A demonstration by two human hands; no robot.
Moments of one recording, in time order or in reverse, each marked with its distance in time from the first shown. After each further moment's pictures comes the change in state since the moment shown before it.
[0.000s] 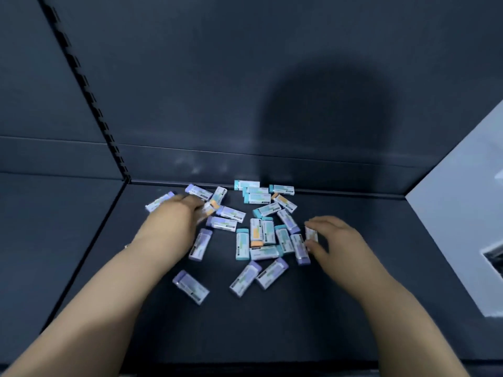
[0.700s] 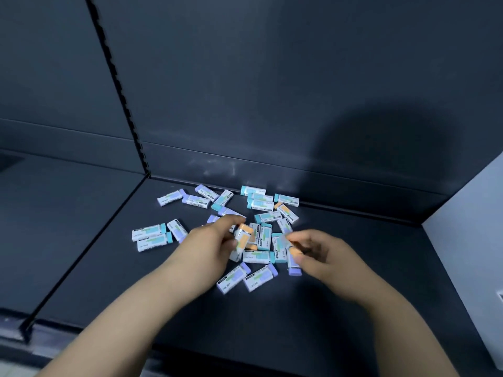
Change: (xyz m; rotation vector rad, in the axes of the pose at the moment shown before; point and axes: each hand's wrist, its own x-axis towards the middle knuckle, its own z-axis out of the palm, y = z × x) left_hand -0.051 0.060 0.021 -0.363 0.008 0.002; right_hand 0.005 0.017 -0.008 0.744 -0.335 -0.076
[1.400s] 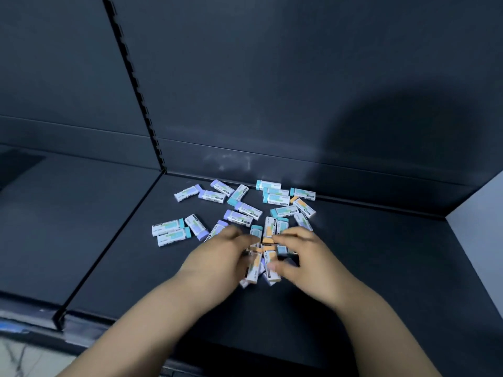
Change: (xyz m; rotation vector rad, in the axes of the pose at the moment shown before) left_hand -0.013 -0.009 0.002 0.268 -0.151 0.058; right_hand 0.021 -0.001 0.053 -0.460 0.014 -0.099
